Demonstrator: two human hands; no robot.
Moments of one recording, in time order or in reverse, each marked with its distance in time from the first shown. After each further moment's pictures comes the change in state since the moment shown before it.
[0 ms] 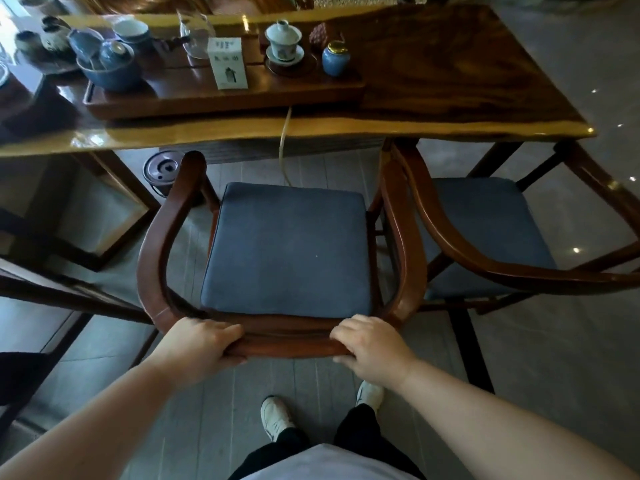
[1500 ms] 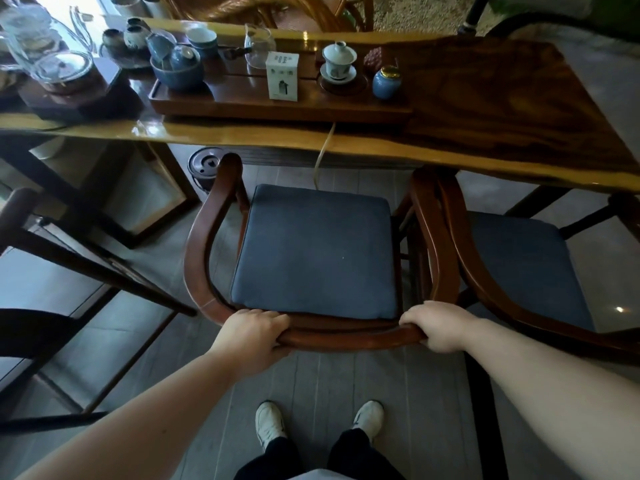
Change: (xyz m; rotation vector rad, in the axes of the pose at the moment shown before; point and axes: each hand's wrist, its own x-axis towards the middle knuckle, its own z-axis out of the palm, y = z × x) left_hand 0.048 0.039 0.018 -0.126 -0.042 -0.337; right_hand 0.043 0.126 -0.075 -0.227 -0.605 0.144
